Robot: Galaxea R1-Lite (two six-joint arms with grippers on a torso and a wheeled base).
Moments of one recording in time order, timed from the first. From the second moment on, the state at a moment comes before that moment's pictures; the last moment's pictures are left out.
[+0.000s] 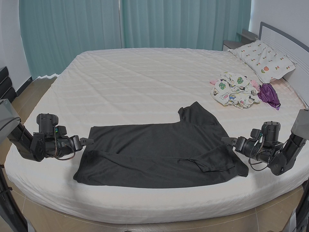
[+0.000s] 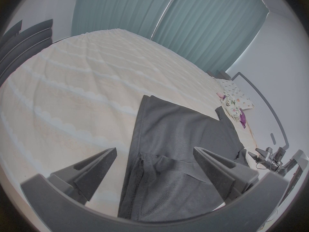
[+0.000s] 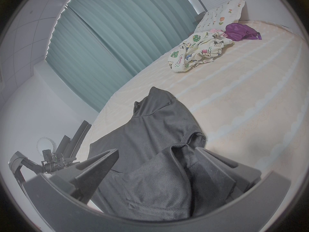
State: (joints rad) left arm 0.06 2.02 -0.79 -0.57 -0.34 -0.31; right arm 0.09 2.09 -0.56 -1.12 0.31 0.51
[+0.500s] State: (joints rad) left arm 0.04 2.08 -0.80 -0.57 -0.41 -0.26; right arm 0.09 2.10 -0.56 -1.12 0.31 0.51
